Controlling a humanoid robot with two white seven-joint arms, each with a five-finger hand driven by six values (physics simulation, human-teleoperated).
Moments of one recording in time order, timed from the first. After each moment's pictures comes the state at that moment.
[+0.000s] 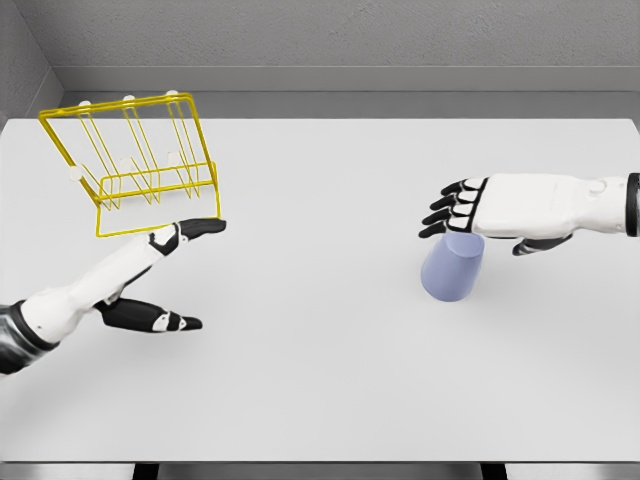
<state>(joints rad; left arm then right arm) -0.08 0.93 -0.53 -1.80 0.15 -0.61 -0.05 -0.86 -1.08 0.92 -1.73 0.26 -0.61 0.52</state>
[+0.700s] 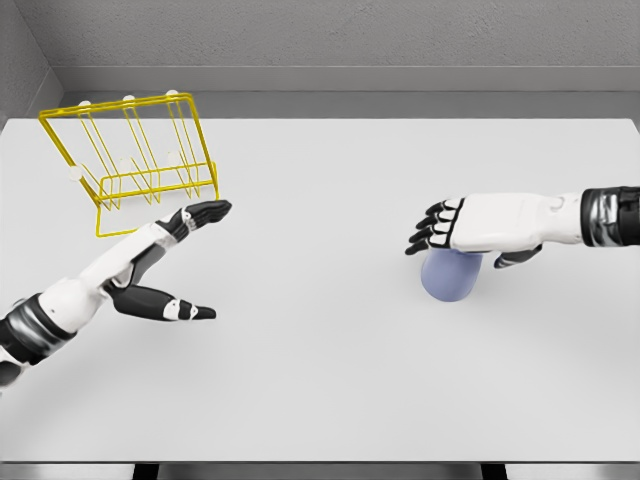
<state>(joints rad) -0.16 0.93 -0.64 -1.80 0.52 -0.49 -0.13 -0.85 -0.99 0.98 -1.64 0.34 -0.61 0.53</state>
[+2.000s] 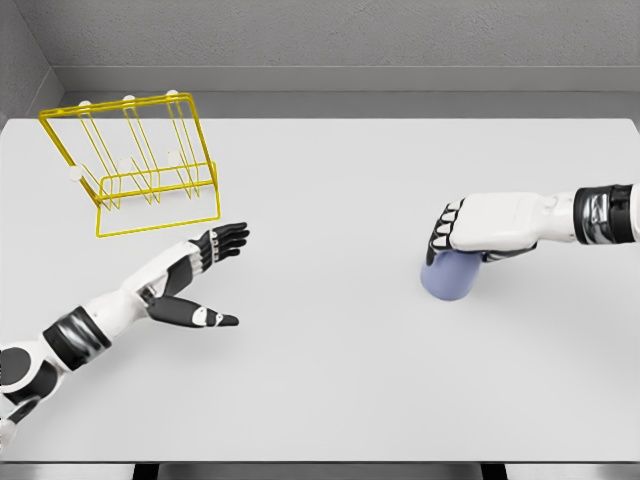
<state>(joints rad) -0.16 0.81 -0.68 -1.72 0.66 -0.24 -0.19 -0.86 -0.96 0.97 -1.61 0.39 -0.61 0.55</state>
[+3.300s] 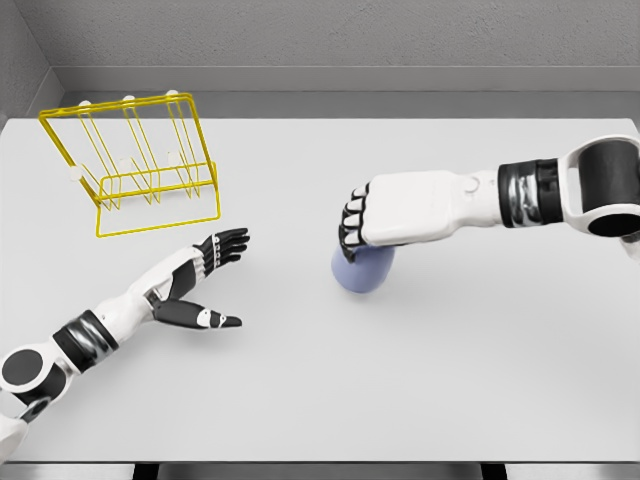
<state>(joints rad) -0.17 0.78 -0.69 -1.65 0.65 -0.24 -0.19 -0.93 -0.77 0.93 -1.77 0.39 -0.61 0.59</state>
